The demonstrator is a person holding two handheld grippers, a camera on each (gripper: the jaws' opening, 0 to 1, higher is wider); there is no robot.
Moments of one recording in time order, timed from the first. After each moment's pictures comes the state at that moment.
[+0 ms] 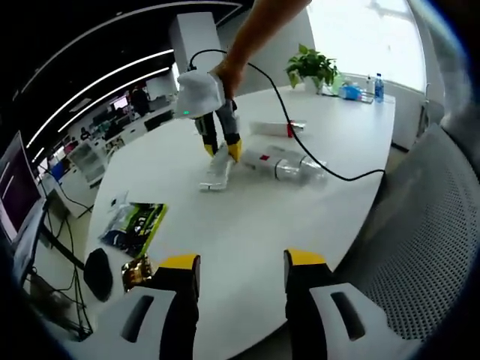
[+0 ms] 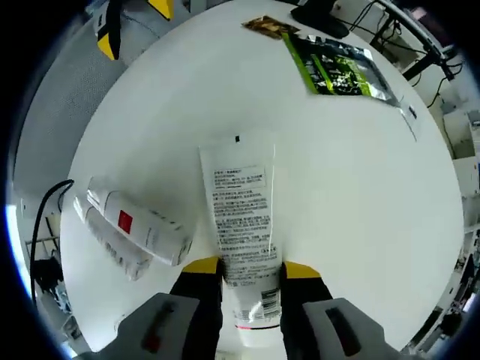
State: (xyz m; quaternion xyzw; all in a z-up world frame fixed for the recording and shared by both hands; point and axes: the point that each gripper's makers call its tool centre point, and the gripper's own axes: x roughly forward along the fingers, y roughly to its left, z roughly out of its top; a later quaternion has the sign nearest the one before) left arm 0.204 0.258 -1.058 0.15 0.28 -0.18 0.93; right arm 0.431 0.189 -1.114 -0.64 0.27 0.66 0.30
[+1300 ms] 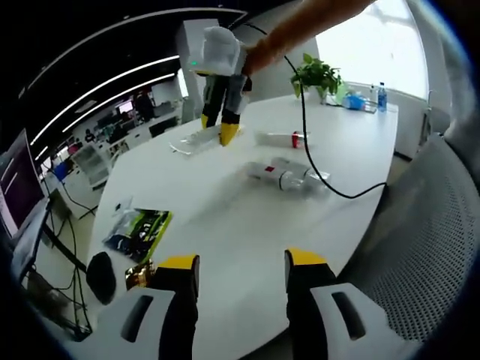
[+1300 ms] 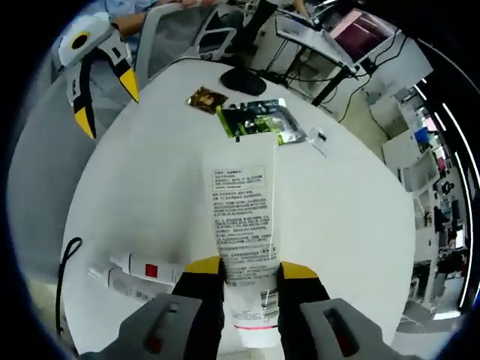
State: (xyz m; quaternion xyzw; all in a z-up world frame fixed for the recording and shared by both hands) left arm 0.209 0.260 -1.047 0.14 0.26 -0.18 0.94; right arm 0.413 0.216 -1.021 -0.54 0.20 0.62 0.53
